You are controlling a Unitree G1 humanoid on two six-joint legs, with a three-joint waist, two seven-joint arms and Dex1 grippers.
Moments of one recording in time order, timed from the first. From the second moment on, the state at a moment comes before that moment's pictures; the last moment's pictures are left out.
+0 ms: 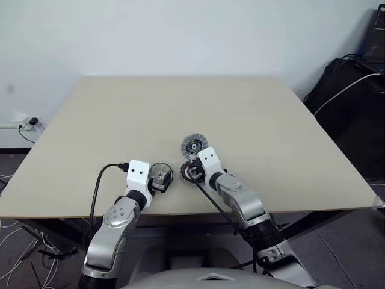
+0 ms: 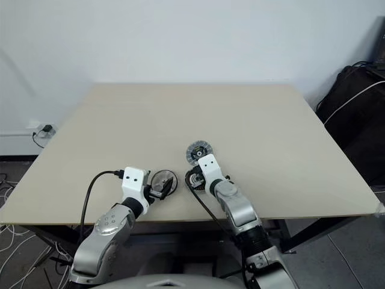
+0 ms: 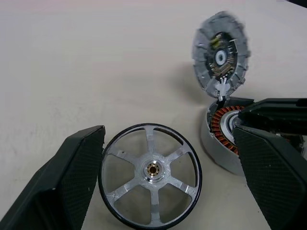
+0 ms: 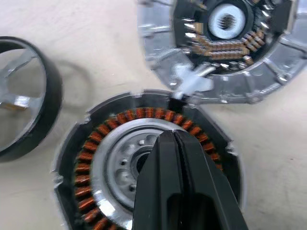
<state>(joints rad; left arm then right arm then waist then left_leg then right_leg) 0.18 0.16 -0.15 -0.43 -0.12 0.51 -0.18 -0.25 -0.07 0.26 0.08 0.01 0.66 0.23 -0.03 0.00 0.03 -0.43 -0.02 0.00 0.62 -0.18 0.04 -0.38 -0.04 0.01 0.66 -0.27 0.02</state>
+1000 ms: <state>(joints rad) 0.18 0.12 -0.11 -0.41 -0.09 0.47 -0.13 -0.20 -0.15 0.29 0.00 0.02 0.66 0.28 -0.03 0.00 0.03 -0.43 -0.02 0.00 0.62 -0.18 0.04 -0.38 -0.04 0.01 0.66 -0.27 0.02</state>
